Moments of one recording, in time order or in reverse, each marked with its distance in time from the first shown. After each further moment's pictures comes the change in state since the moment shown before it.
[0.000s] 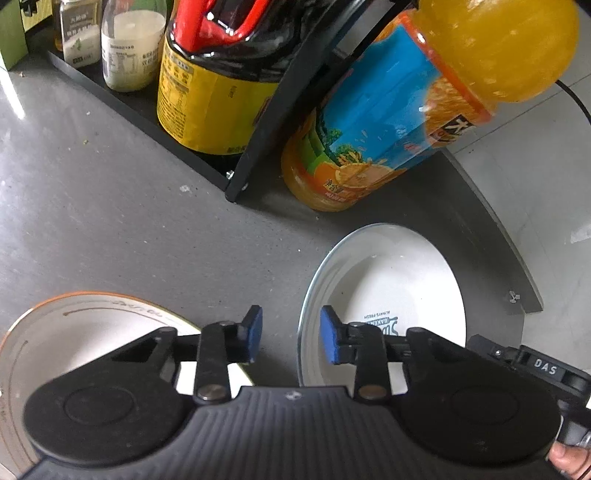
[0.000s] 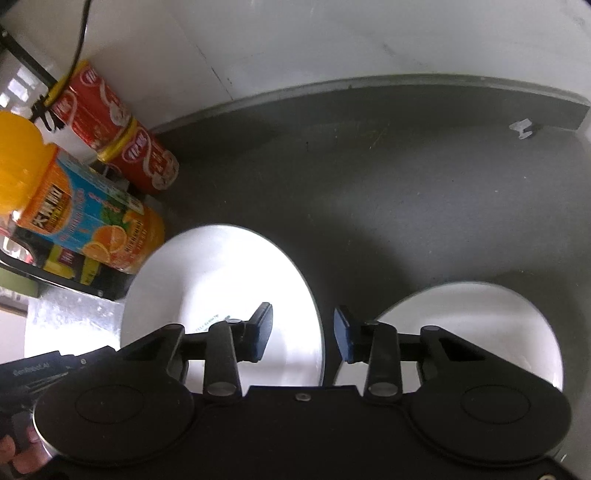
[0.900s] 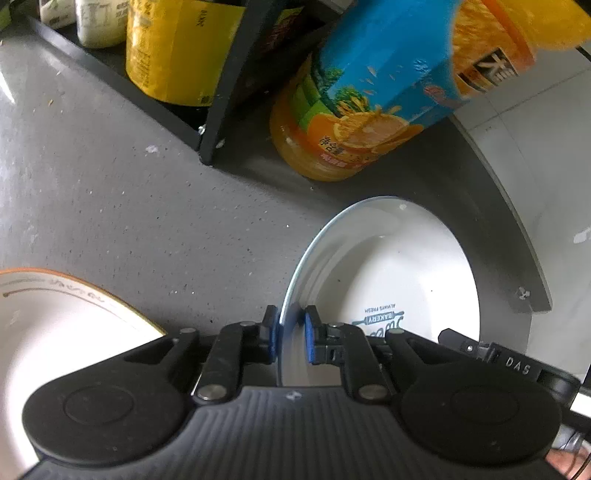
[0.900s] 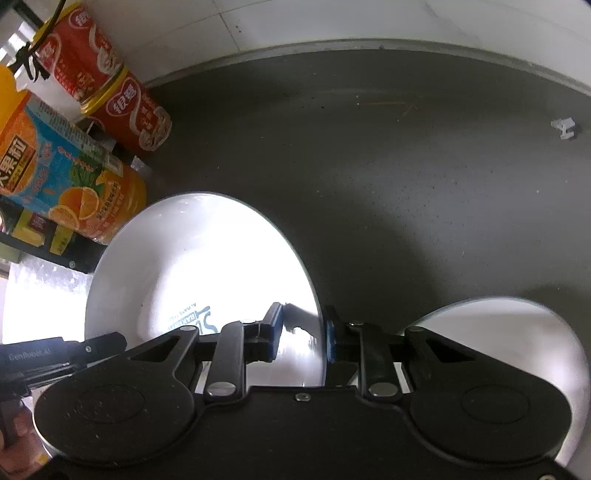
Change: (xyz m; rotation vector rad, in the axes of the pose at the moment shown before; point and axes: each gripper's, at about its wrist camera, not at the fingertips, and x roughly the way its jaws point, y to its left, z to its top) left arm 0.044 -0.010 -0.009 -0.033 0.052 -0.008; right arm 0.045 0.006 0.002 -0.098 0.070 -0.010
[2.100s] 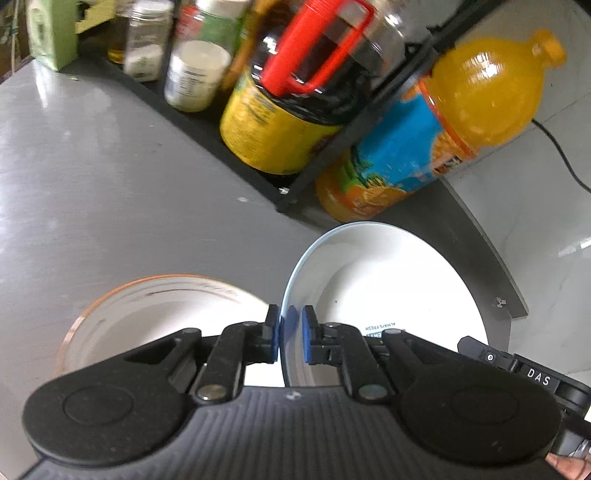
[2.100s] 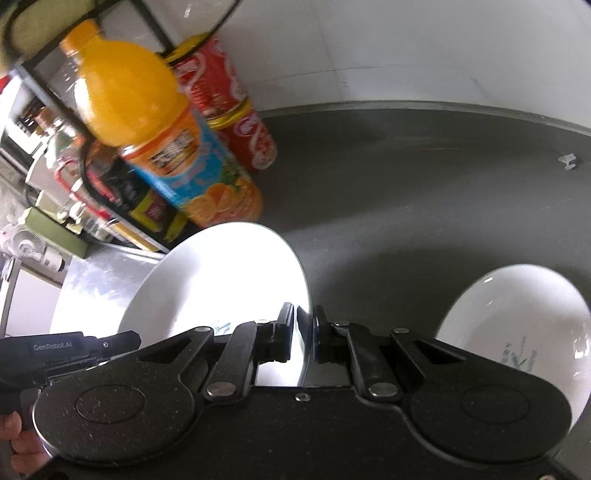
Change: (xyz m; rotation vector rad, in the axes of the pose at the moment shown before) left arm -0.106 0.064 -0.017 0.012 -0.133 -0.036; right arm -0.081 0.067 -0.047 -0.050 -0.141 0.111
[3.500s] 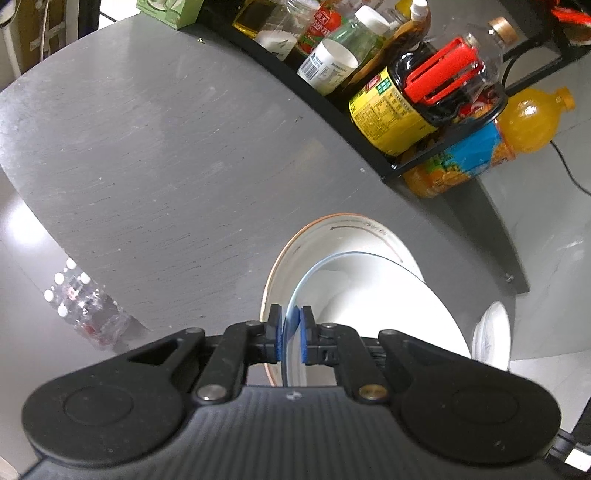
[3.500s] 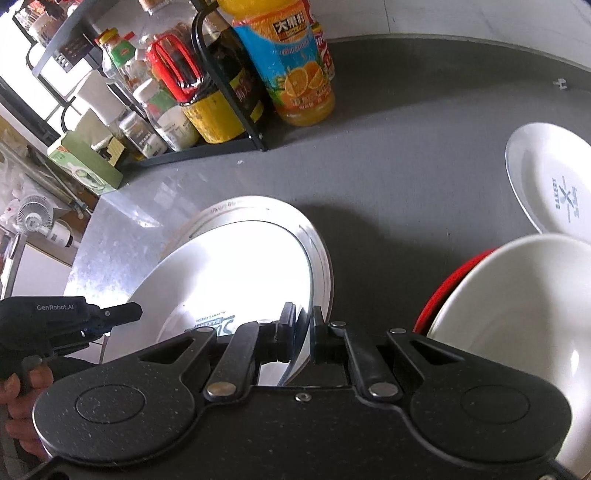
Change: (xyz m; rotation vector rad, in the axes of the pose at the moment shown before) left arm -0.062 0.138 -0.042 -0.017 0.036 -0.035; right arm -0.018 0.096 -0.127 0.038 0.025 -0.028
